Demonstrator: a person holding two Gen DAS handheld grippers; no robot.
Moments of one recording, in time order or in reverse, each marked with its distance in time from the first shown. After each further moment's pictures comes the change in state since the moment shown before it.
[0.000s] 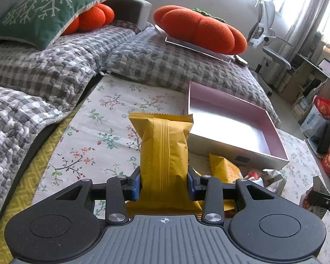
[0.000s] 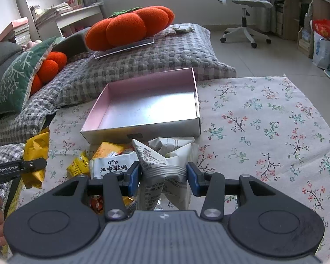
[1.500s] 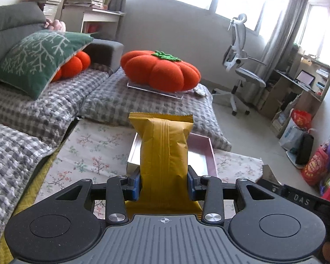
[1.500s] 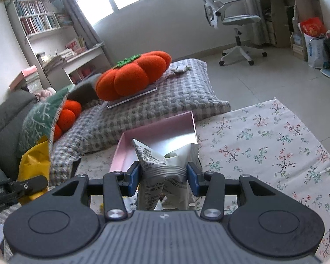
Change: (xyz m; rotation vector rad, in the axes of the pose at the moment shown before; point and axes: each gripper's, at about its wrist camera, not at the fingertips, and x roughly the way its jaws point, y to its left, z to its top) left arm -0.138 -0.114 0.019 0.044 -0.127 -0.044; right arm -0.079 -0.022 0.029 0.131 -0.159 0.099
